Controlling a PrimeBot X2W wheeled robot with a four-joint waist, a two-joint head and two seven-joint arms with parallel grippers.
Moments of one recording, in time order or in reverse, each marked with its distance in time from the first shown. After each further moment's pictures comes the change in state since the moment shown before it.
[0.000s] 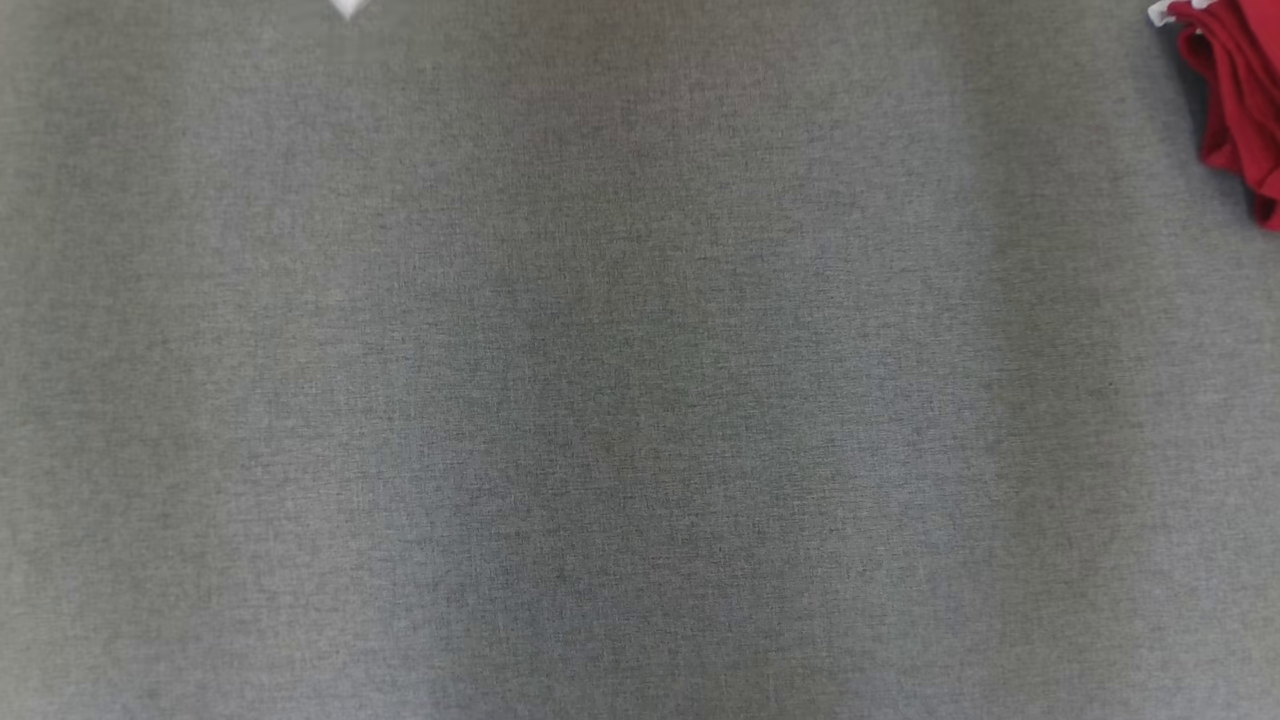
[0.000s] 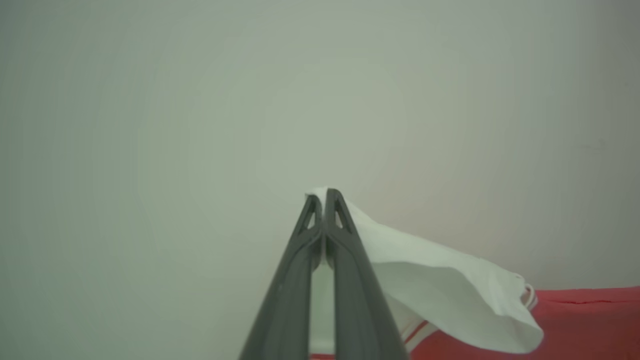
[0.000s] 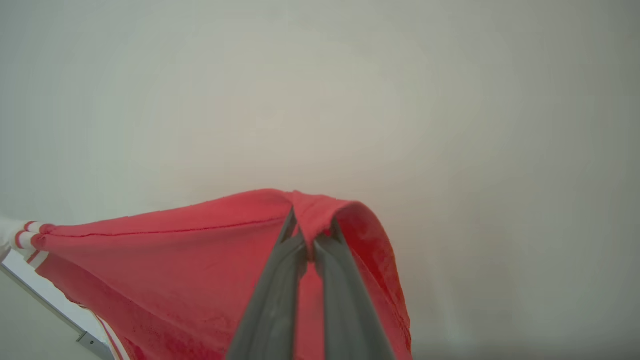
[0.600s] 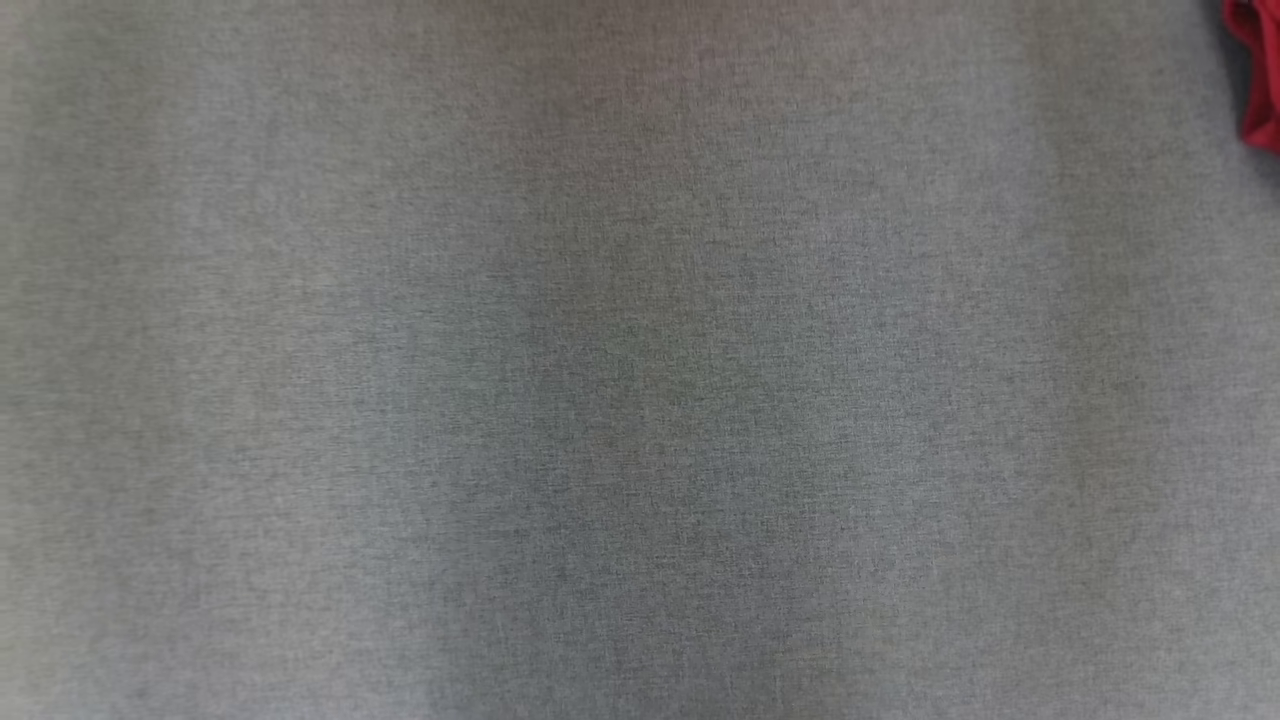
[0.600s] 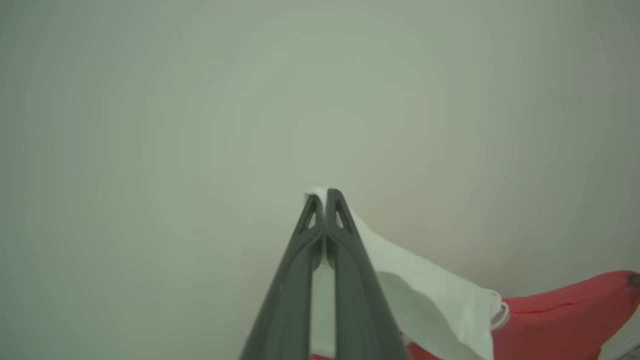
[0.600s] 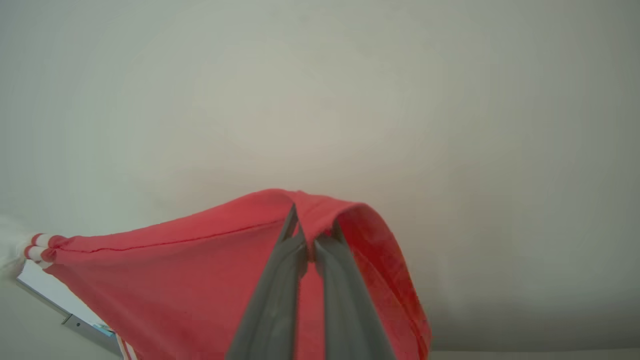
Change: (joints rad) left arm -0.010 0.016 -0.212 -0.009 -0.174 0.000 -0.088; right arm 0.032 -0.093 0.102 -0.012 0.103 0.000 -0.045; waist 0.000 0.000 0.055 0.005
